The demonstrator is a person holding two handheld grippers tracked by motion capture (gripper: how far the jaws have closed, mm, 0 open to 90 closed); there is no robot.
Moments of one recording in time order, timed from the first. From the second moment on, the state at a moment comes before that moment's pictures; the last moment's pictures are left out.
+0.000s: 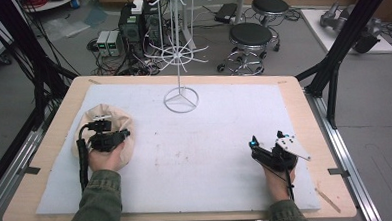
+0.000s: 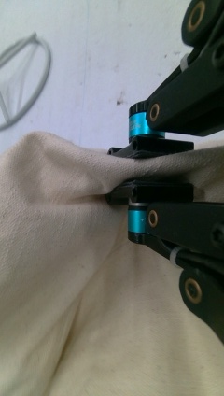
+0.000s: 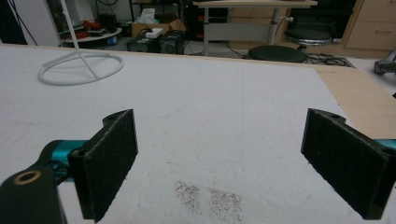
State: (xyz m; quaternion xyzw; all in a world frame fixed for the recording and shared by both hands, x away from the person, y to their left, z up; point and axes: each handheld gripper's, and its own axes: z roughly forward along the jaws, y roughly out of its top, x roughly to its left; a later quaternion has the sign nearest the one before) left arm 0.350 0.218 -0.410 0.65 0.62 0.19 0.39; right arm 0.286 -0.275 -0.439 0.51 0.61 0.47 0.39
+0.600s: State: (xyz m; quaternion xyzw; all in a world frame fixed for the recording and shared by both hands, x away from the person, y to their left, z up) left arm 0.323 0.239 -0.380 0.64 0.55 0.20 0.50; right arm 0.286 -0.275 -0.439 0.51 0.61 0.47 0.39
